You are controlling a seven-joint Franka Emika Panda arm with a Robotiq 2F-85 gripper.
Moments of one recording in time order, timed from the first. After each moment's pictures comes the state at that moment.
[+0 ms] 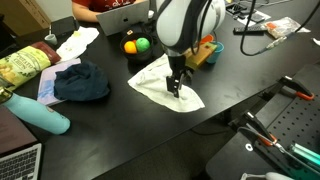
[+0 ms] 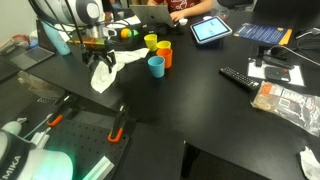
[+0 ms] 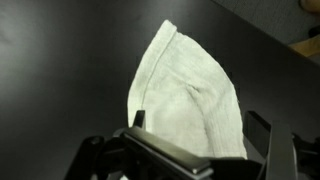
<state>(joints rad) 0.14 0.62 0.19 -2.18 0.09 2.51 -0.08</state>
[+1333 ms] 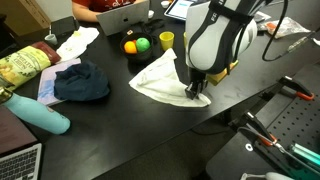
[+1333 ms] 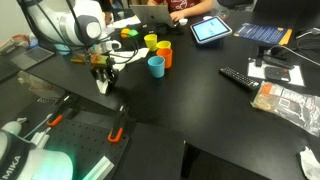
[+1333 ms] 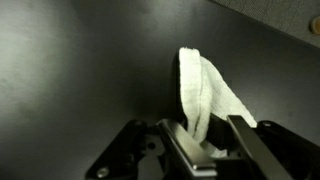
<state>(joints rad) 0.12 0.62 0.15 -2.39 0.08 2.82 -0.03</state>
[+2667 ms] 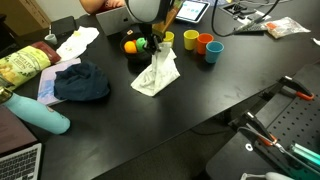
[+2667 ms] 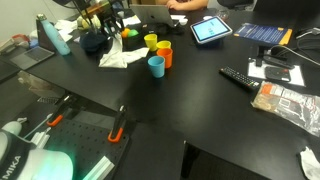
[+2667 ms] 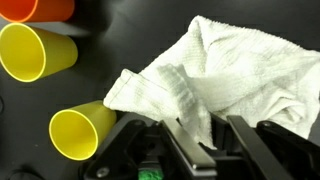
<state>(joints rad) 0.31 0.68 0.02 -1.75 -0.38 2.36 0.20</state>
